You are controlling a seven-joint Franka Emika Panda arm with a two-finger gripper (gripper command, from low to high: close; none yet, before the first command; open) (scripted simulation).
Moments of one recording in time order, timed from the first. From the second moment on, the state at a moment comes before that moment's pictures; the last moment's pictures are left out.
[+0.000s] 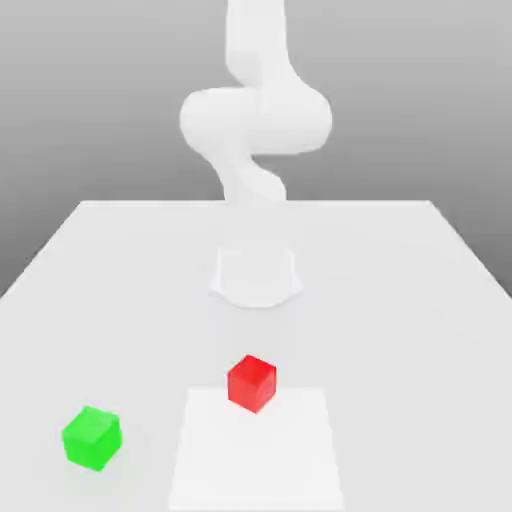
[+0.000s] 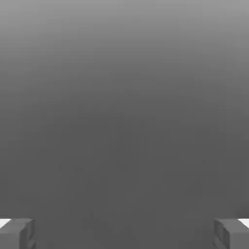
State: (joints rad) arm -0.01 -0.74 -0.01 -2.37 0.02 2.35 0.84
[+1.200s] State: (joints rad) arm -0.07 0.15 0.03 -2.94 -0.05 3.09 1.41
